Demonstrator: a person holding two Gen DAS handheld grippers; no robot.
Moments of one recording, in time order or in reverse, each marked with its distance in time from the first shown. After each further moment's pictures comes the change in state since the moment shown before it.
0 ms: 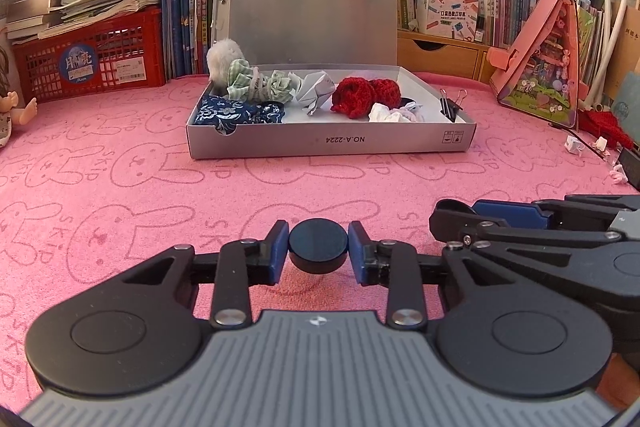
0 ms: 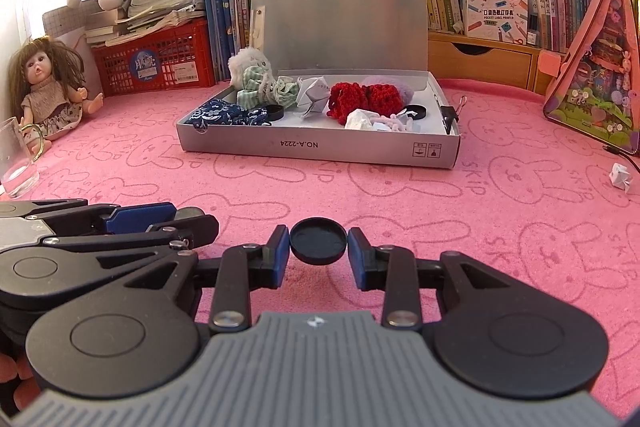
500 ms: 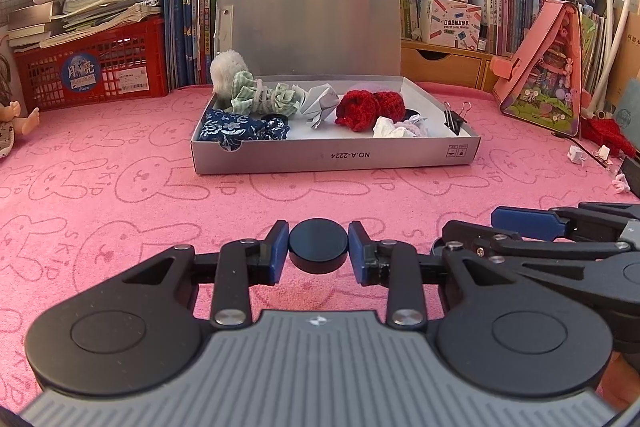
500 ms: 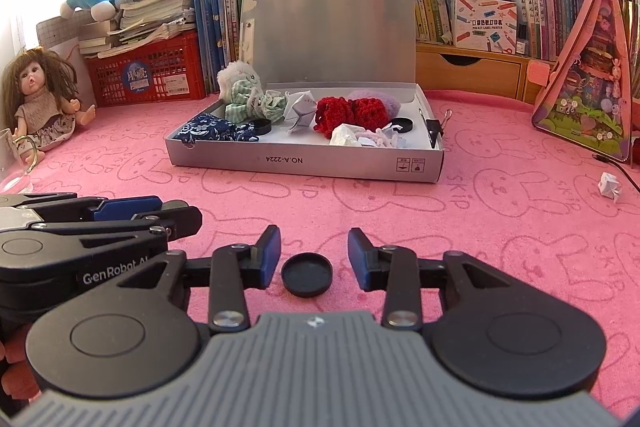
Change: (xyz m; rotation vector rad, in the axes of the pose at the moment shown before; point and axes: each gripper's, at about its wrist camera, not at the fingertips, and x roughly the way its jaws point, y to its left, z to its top) left arm 0.000 0.004 0.008 -0.001 -0.009 0.011; right arm 0.000 -0.008 -0.002 -0.002 -0.008 -0.021
